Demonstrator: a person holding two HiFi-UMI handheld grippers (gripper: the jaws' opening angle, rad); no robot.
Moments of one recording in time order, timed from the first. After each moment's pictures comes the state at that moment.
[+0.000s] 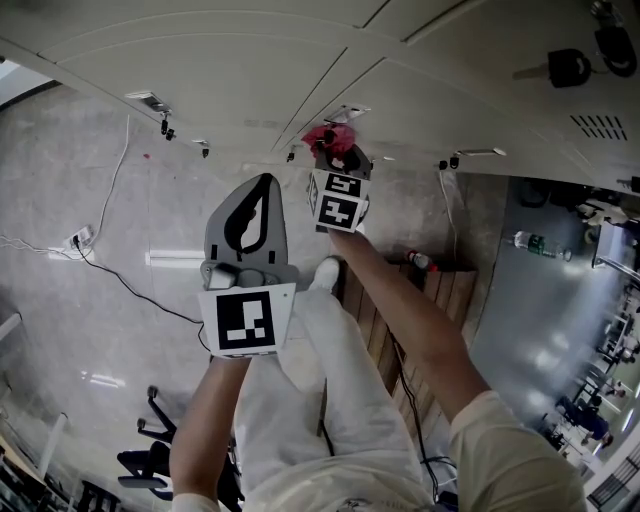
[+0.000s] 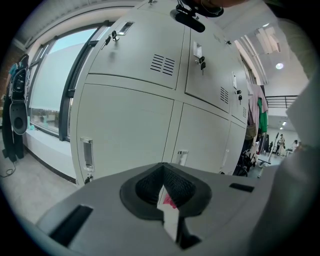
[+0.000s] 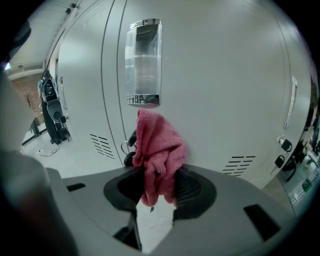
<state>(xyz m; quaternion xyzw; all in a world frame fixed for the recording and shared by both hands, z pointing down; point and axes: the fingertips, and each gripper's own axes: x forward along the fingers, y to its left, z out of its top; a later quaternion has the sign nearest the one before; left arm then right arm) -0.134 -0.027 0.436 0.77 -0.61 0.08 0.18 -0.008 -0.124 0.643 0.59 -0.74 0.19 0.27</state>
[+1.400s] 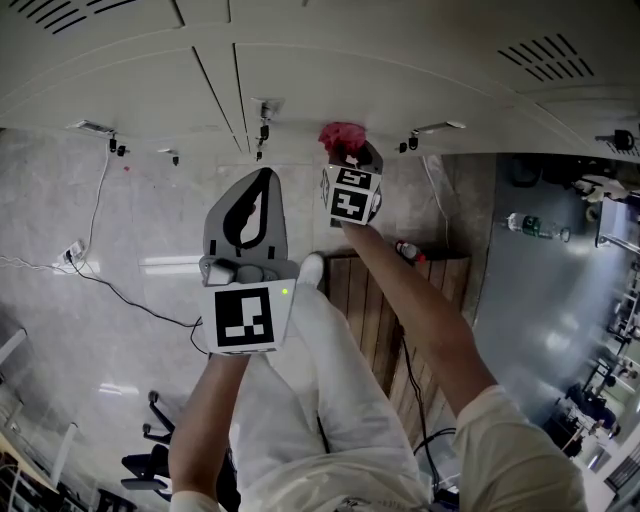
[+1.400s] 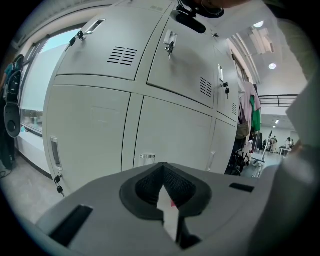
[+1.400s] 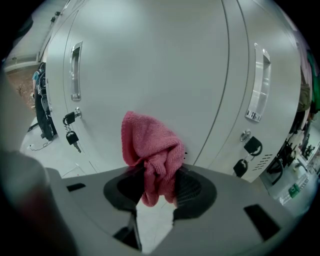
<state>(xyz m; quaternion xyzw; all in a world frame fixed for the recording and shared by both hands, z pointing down) -0.025 -0.042 0.426 0.79 -0.58 0.08 0.16 0.136 -0.133 0.650 0.61 -0.71 0.18 0.30</state>
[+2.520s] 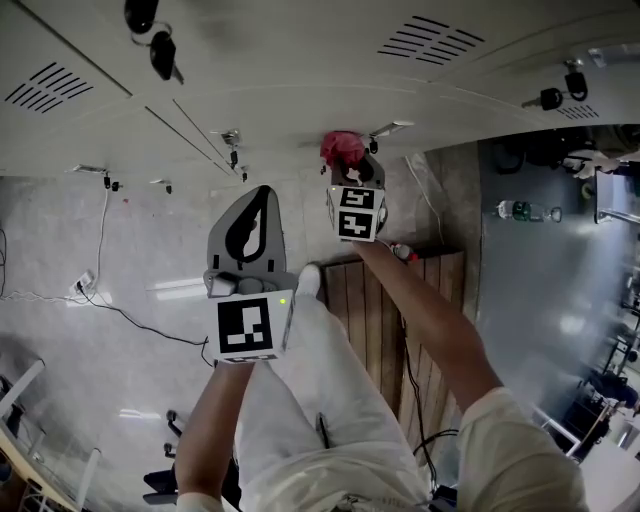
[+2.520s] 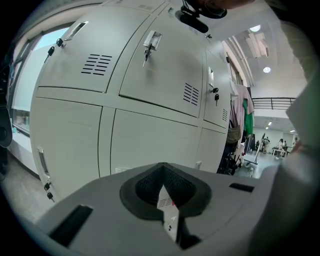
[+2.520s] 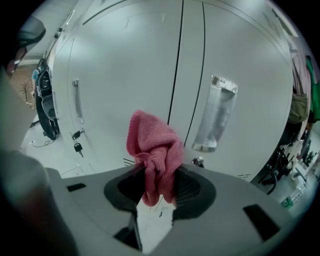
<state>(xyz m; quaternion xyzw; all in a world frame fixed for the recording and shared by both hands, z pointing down) 0.028 -0.040 0.383 0.82 -0.55 0.07 0.16 0.195 -0.120 0.587 0.61 -0.72 0.15 0.29</state>
